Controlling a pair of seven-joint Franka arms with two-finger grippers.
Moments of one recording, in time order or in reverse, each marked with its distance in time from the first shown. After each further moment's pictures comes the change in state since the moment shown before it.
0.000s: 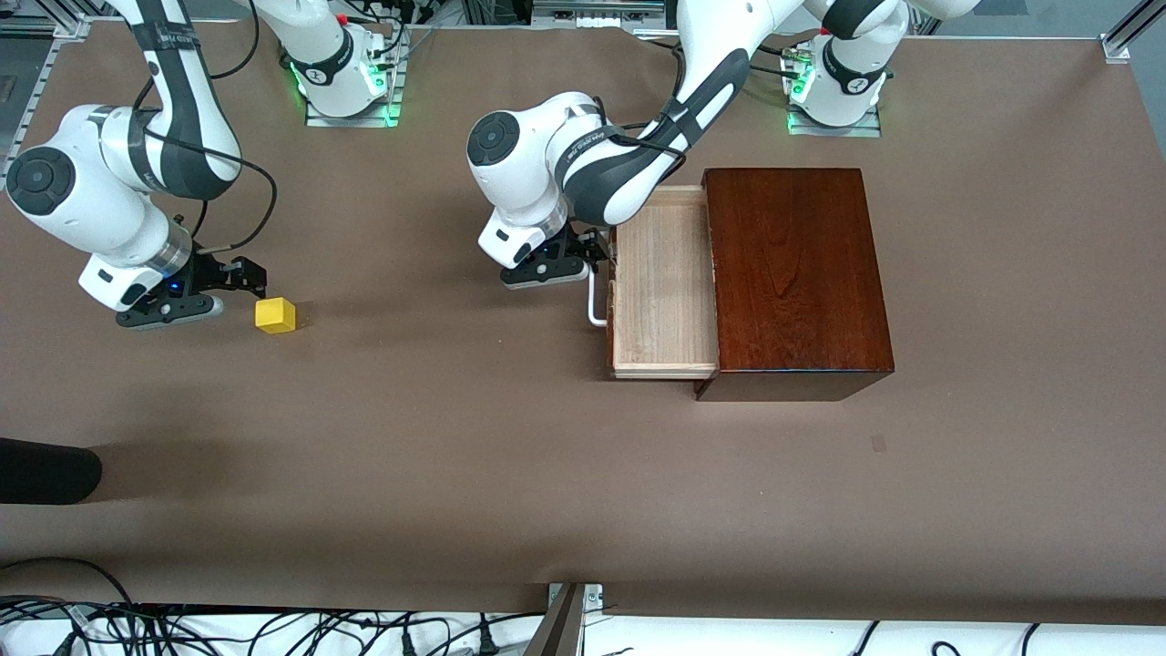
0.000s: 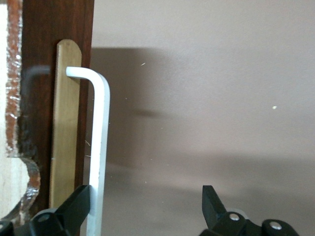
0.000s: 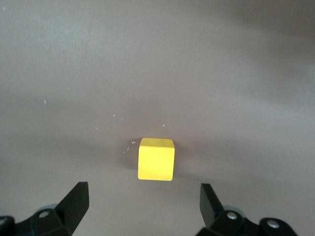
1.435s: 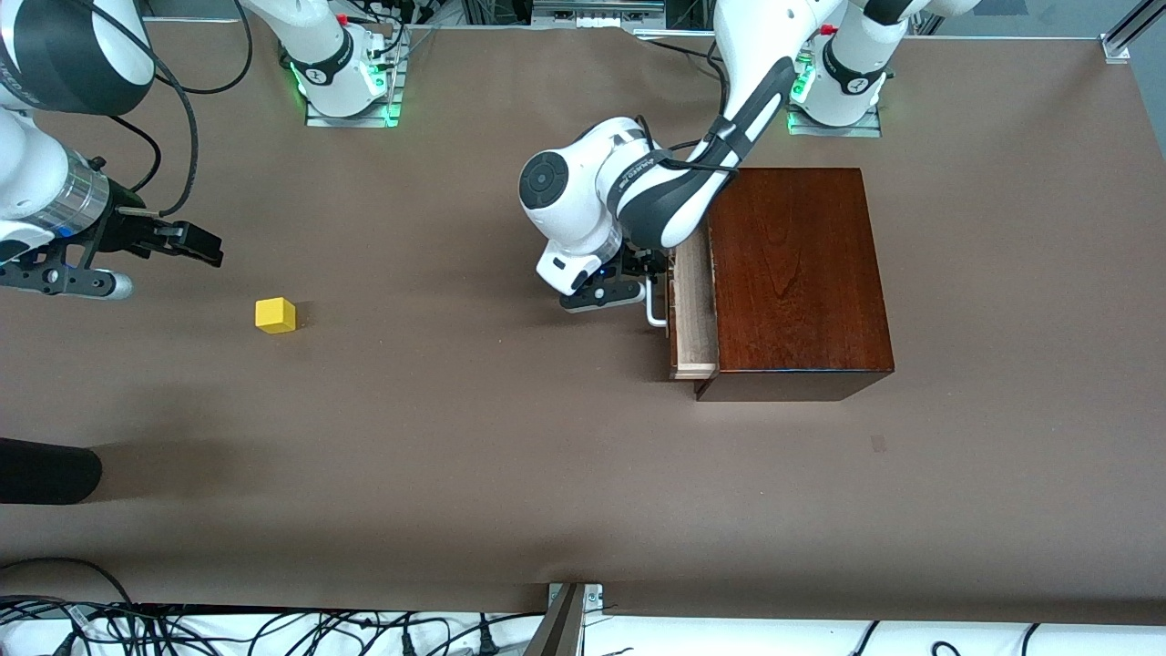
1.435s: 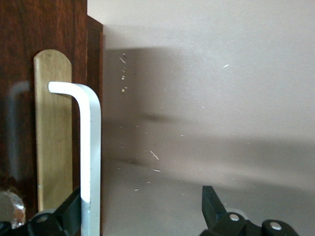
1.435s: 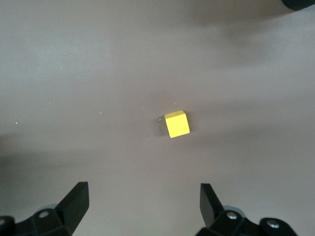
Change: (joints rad) left arm 0.091 -0.089 0.015 -0.191 0.019 -0.038 0.079; right arm 0.007 -0.060 0.087 0.457 -0.051 -0.584 0.472
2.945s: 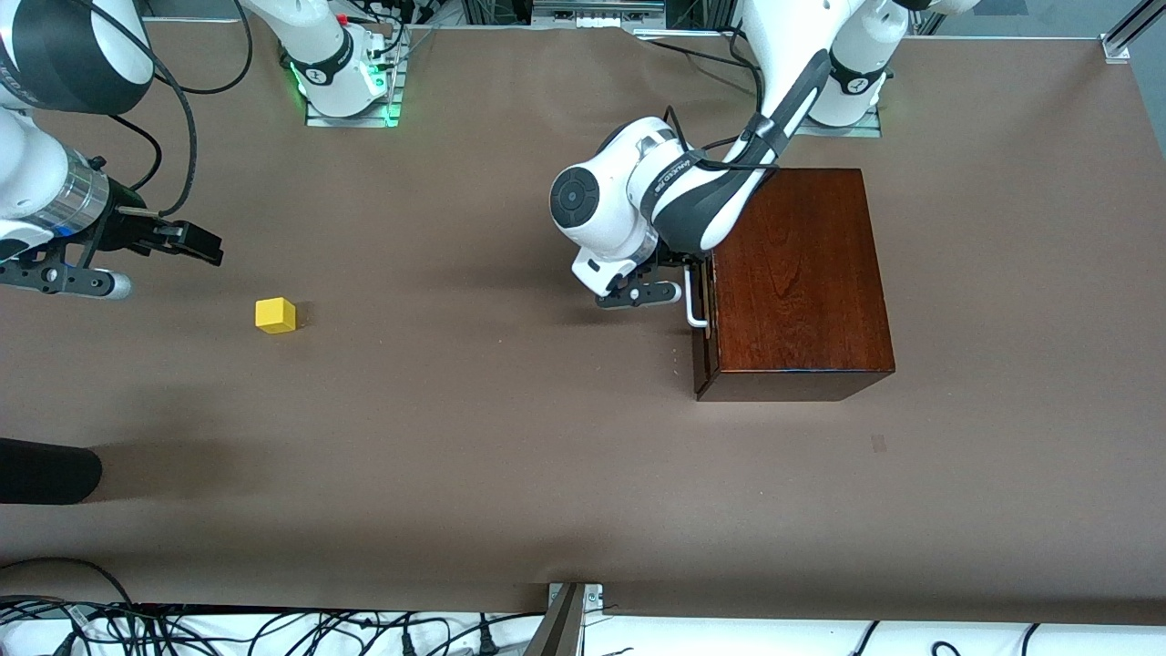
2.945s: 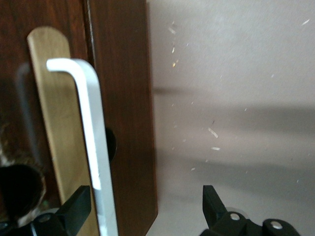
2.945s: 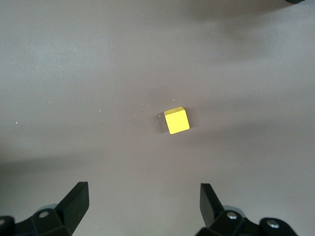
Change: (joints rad) left arm 0.083 -0.081 -0.017 -0.103 -0.018 -0.111 0.128; right arm 0.000 0.000 0.004 0.024 0.000 -0.044 0.026
